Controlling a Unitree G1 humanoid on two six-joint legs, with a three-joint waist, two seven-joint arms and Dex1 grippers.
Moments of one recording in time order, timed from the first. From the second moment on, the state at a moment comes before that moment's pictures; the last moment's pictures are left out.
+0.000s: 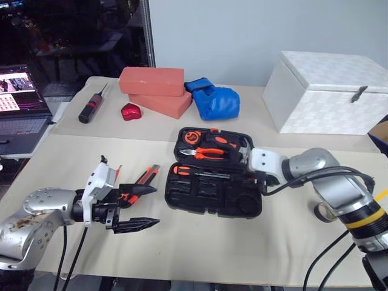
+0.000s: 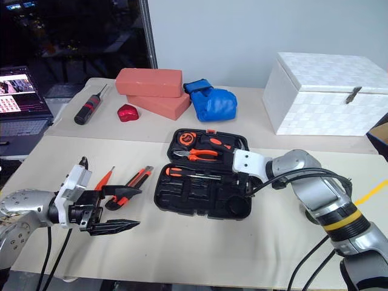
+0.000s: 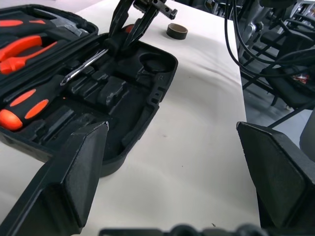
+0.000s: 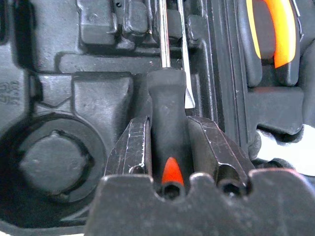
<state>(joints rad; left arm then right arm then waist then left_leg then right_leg) -0.04 0.87 0.23 -0.44 -0.73 0.59 -1.24 -0.65 -0.87 0.40 -0.08 0.03 0.41 1.11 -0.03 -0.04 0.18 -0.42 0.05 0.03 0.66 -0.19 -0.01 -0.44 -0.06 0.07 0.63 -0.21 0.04</state>
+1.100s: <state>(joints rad) -0.06 0.87 0.20 -0.42 -0.70 0.56 -1.20 -0.58 -0.81 0.30 -0.06 0.05 0.44 1.17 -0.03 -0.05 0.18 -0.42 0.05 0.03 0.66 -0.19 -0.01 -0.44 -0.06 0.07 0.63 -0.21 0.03</state>
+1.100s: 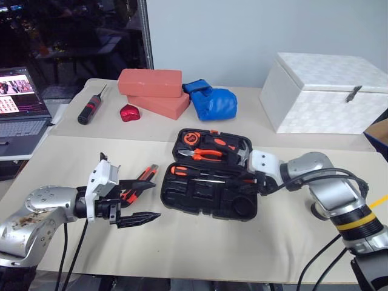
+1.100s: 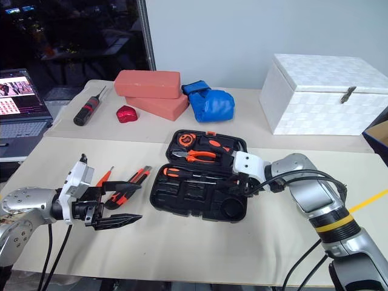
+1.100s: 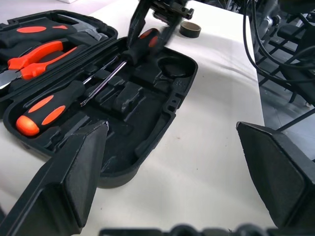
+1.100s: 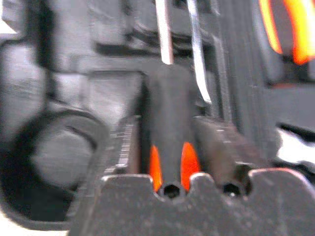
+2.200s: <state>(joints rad) -0.04 0.88 0.20 -0.40 -0.67 0.54 -1.21 -0.49 -0.69 0.05 -0.10 0.31 0.52 1.11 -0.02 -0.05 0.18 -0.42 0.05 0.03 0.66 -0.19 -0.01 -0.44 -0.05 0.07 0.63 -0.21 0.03</state>
